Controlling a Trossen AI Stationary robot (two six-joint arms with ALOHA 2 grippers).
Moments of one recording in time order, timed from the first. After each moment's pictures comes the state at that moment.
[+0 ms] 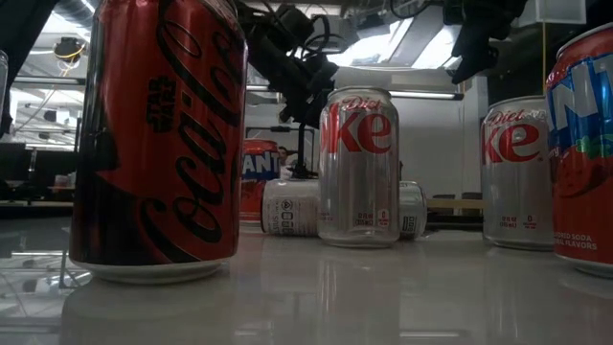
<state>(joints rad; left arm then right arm) 0.44 1.83 1.43 -0.21 0.04 -0.07 -0.66 1.11 1.31 -1.17 -0.32 -0.11</state>
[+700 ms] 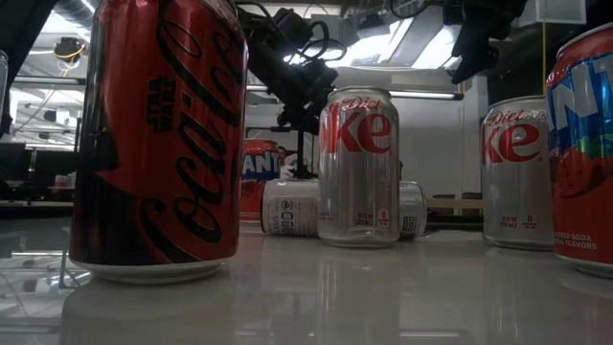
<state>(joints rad) 0.43 1.83 1.39 -0.17 0.01 -0.07 -0.66 1.11 1.31 -1.17 -0.32 -0.11</state>
